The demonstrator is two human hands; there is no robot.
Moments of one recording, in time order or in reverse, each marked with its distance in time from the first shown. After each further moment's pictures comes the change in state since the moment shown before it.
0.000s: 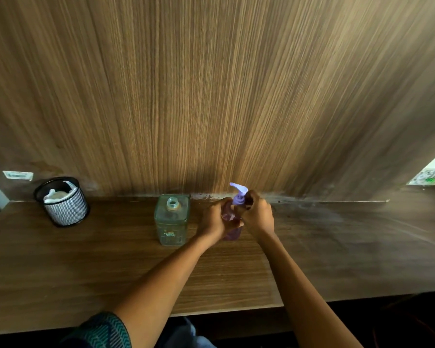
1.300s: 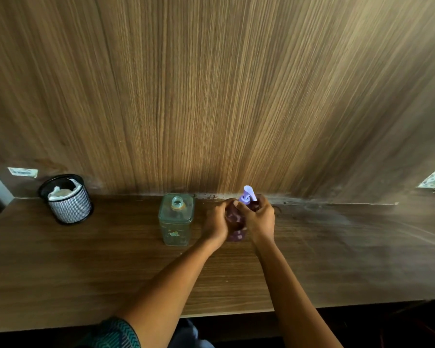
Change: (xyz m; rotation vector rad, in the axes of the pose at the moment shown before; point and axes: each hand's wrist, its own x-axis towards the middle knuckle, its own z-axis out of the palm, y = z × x) left_hand 0.000 -0.005 0.003 -0.064 0.125 -0.047; right_hand -0.003 0.006 0.020 0.466 0.086 0.141
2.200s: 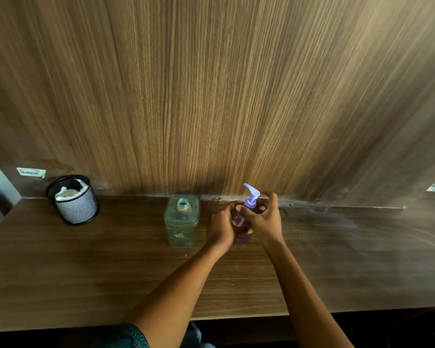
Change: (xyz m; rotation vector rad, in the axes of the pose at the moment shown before) left_hand -0.005 0.001 -0.003 0.109 0.049 0.018; right_hand 0.003 0.001 -0.006 -0.046 -0.102 -0.079
